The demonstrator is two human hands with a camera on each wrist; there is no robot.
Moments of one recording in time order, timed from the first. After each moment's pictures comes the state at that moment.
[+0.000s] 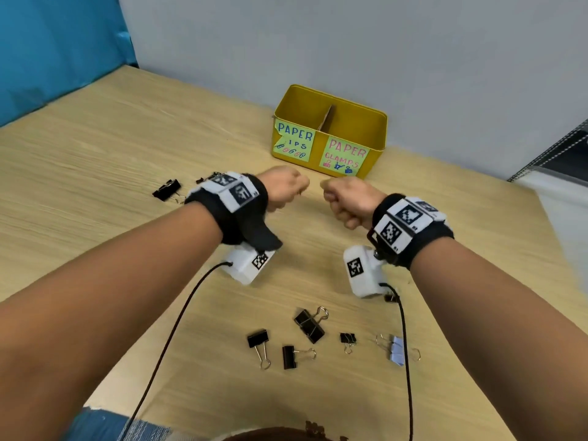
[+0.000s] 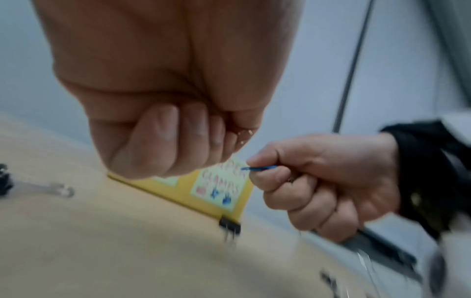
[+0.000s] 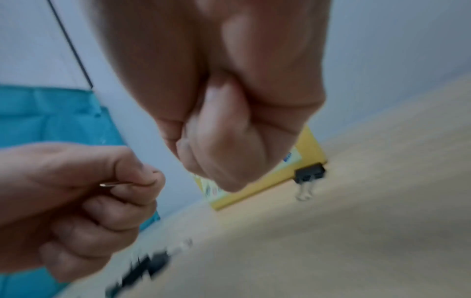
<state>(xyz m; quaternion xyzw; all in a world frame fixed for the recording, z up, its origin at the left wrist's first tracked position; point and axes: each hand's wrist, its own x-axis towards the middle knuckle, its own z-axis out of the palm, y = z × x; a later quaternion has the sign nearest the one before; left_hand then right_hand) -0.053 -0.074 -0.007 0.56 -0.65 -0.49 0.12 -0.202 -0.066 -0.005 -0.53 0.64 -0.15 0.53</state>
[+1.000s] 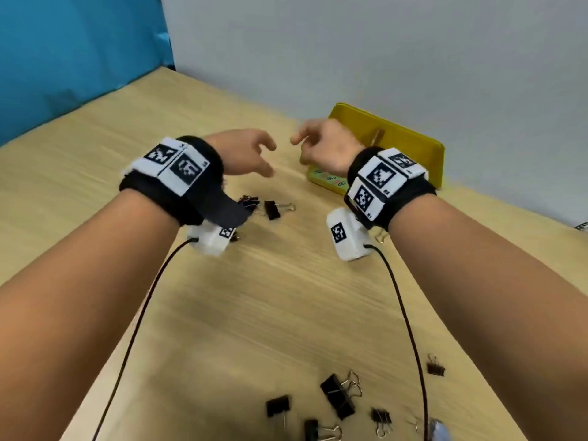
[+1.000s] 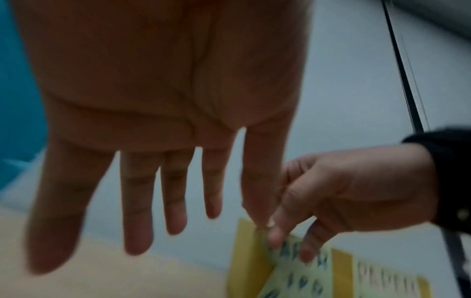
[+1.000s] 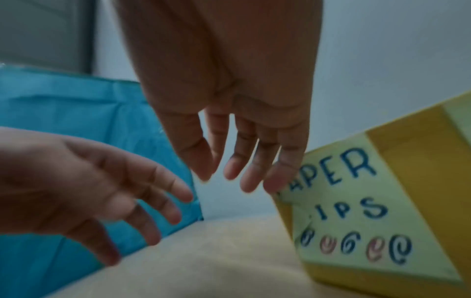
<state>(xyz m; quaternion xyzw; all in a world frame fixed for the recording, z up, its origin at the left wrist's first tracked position) 0.053 -0.138 0.025 0.68 -0.65 -0.32 0.07 -0.101 -0.172 0.030 -0.75 0.58 -0.11 0.30</state>
